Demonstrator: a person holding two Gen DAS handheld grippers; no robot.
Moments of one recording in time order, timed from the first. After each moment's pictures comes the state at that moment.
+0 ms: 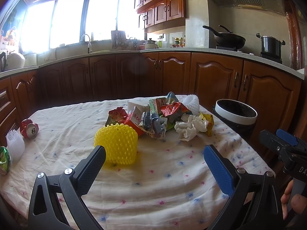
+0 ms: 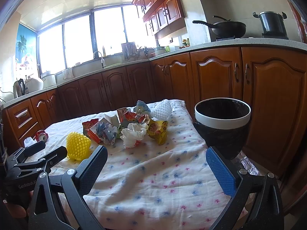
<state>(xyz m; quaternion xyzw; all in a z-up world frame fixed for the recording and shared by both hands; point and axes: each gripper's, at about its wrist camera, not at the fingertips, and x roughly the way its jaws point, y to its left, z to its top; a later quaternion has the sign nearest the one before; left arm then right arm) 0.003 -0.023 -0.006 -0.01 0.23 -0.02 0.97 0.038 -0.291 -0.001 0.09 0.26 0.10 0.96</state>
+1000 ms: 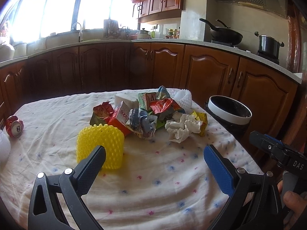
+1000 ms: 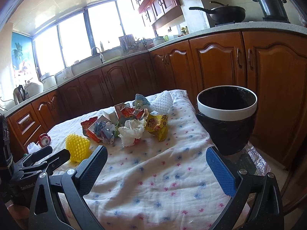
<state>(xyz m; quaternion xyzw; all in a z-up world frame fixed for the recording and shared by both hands) 0.046 -0.021 -0.001 -0.04 0.27 -0.06 0.96 0.074 -0.305 -0.013 0.14 0.32 0.12 0.93</state>
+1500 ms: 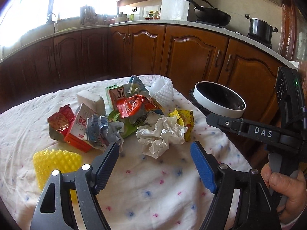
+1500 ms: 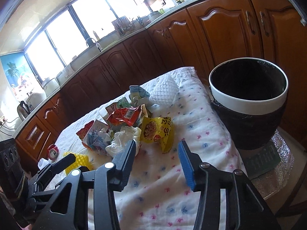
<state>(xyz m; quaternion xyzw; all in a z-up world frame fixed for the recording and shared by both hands) 0.143 -0.052 -0.010 -0.02 0.34 -0.13 0.93 0.180 -0.318 -0.043 0.21 0.41 0.16 0.87</state>
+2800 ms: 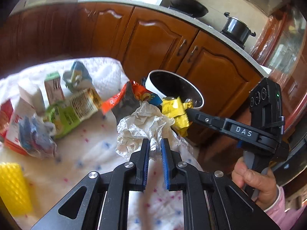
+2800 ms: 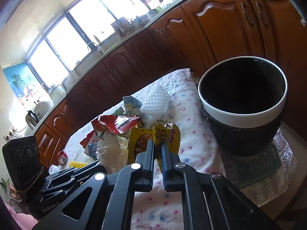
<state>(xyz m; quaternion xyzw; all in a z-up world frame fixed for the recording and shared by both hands) 0.210 -0.080 -0.022 -0.10 0.40 -0.28 0.87 0.197 -0.378 -0.037 0.24 0.41 0.18 0.86</state>
